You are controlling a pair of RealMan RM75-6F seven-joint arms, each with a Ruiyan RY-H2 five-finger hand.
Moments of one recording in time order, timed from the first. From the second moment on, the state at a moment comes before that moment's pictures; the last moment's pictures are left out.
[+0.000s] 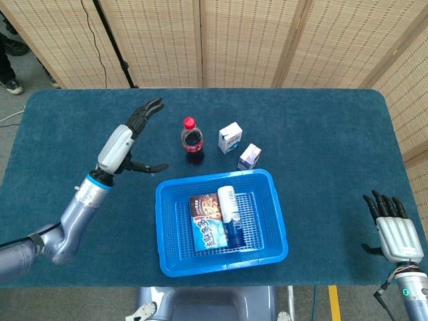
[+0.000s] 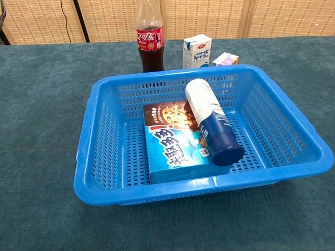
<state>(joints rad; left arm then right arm) -0.81 -1.36 -0.26 -1.43 1.43 1.23 -0.67 0.16 -1.03 0.05 -1.72 -1.32 1.28 -0.24</state>
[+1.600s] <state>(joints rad) -1.07 -1.90 -0.38 -0.70 1.23 0.74 -0.86 0.18 -1.03 0.06 -1.70 -1.27 1.25 -0.21</state>
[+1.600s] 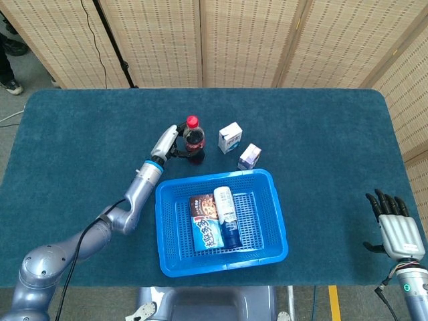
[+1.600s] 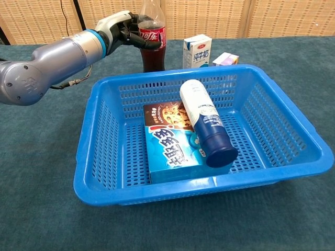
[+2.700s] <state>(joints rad) -0.83 -1.44 -0.06 -1.37 1.97 1.41 -0.13 0.16 -1.03 0.04 -1.74 -1.33 1.29 -0.22</state>
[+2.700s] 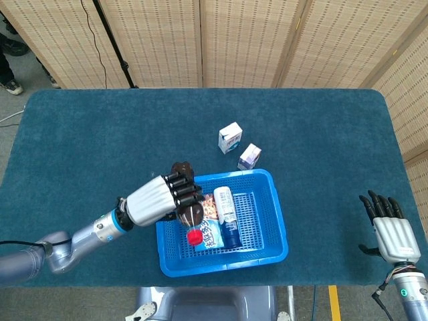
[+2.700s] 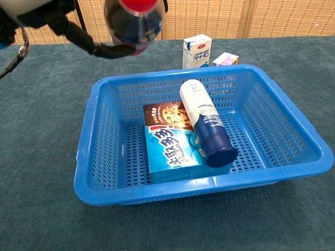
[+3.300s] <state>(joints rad) -0.85 -1.46 0.03 -1.33 2.04 1.37 -0.04 0.16 -1.02 0.04 -1.74 -1.33 1.28 -0.22</state>
